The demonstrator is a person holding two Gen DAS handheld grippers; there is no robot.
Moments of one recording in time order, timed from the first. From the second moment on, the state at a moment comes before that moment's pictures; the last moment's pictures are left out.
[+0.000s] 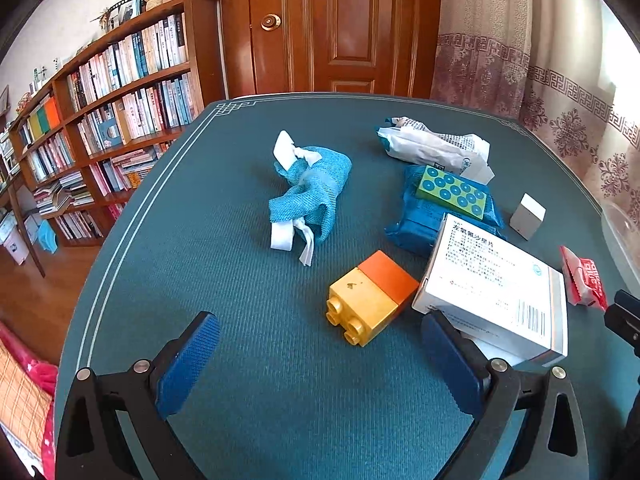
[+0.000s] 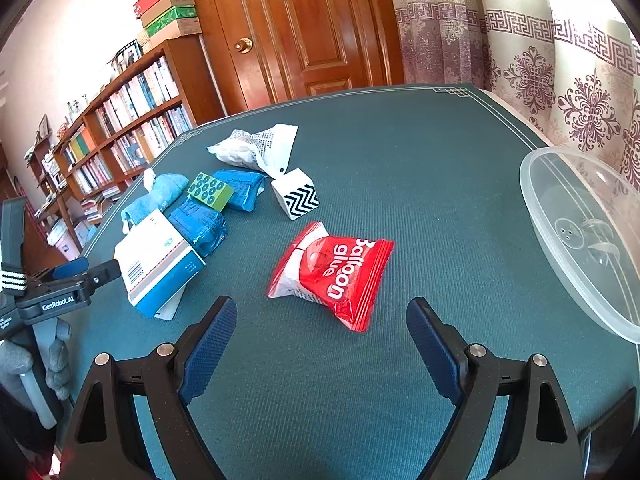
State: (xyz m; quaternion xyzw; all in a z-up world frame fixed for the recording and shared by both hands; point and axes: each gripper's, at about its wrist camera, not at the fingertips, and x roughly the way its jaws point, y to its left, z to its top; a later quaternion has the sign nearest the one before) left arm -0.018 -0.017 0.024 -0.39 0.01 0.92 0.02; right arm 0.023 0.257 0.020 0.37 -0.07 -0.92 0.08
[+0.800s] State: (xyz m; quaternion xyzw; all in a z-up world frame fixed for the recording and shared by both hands) left arm -0.028 0.008 0.030 -0.38 0.04 0.93 0.03; right arm 0.037 0.231 0.049 0.33 -0.06 -0.93 0.13
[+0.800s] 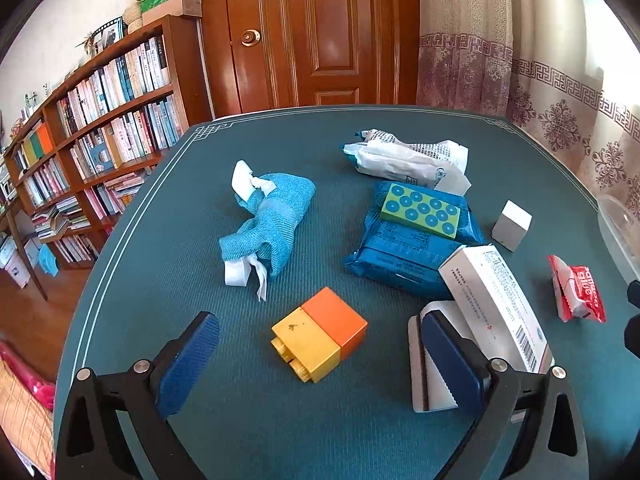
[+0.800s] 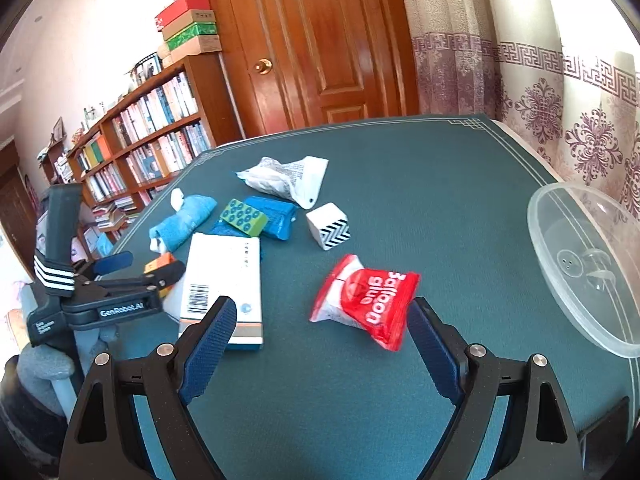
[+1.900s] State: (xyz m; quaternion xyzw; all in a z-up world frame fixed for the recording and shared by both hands) left arm -0.040 -0.008 0.013 -0.41 0.03 0.91 0.04; right arm -0.011 0.172 0.013 0.40 -0.07 -0.89 0.22
